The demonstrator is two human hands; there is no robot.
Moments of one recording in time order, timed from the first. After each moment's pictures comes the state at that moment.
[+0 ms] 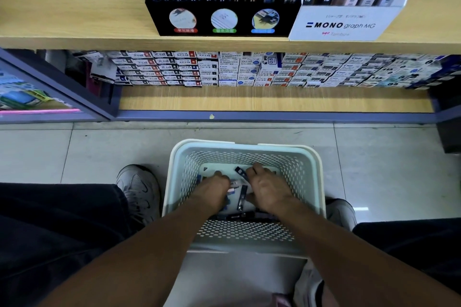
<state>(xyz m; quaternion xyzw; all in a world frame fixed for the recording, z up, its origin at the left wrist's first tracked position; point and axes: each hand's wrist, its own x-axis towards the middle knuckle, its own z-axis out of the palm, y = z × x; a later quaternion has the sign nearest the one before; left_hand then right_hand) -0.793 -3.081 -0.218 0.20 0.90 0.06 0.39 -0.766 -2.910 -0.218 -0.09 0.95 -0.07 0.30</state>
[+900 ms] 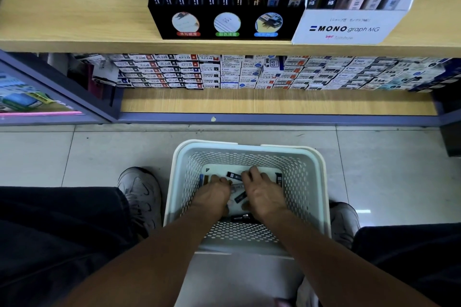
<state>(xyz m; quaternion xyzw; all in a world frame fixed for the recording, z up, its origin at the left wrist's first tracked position) -0.786 -3.077 -0.216 0.18 0.90 0.01 0.40 -0.757 -2.930 -0.220 -0.05 0.95 -0.05 0.30</state>
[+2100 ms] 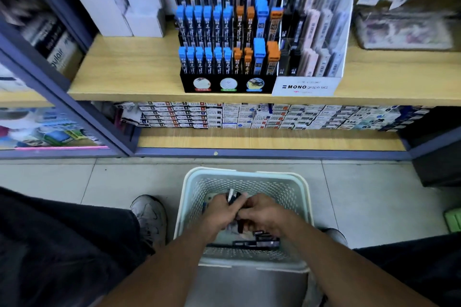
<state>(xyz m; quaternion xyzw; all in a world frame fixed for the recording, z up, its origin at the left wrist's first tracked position) -0.782 -3.064 -0.149 -0.14 0.76 0.52 0.36 -0.768 -2.923 -0.139 0.17 0.69 -0.58 0.39</state>
